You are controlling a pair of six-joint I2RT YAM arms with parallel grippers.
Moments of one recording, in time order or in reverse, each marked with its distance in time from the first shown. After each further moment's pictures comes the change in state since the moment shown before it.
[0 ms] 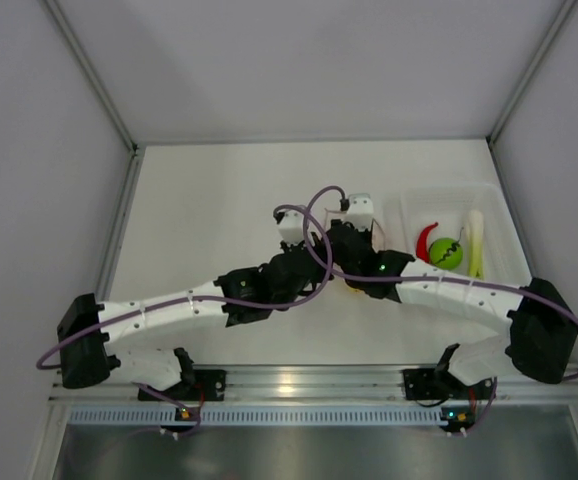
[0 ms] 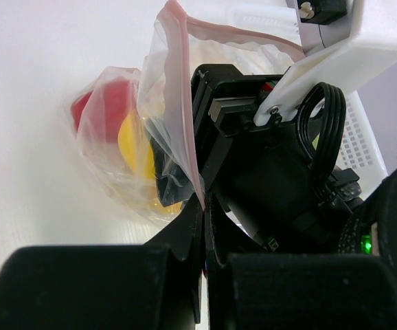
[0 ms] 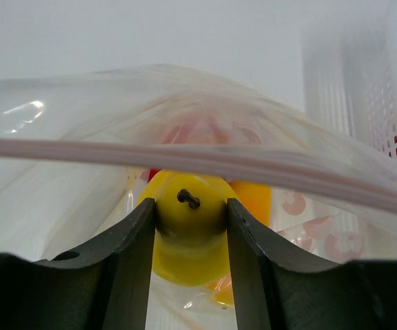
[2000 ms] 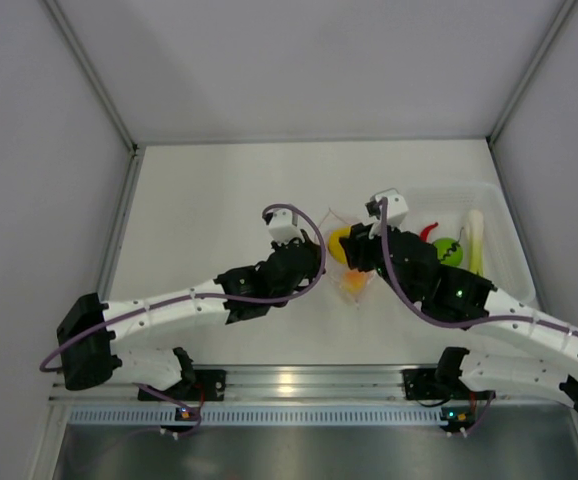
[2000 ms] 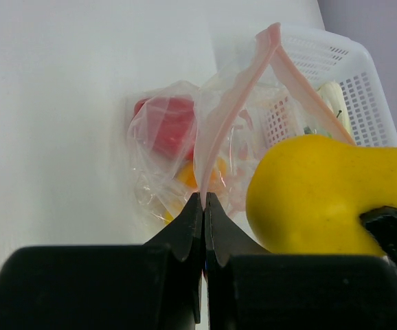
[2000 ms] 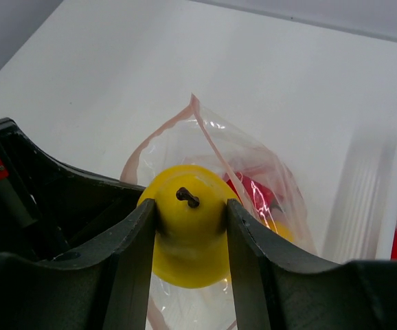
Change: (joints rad) left arm 0.048 0.003 -0.060 0.026 -0.037 -0.059; right arm 0.100 -0.439 -0.003 -0.056 -0.212 -0.273
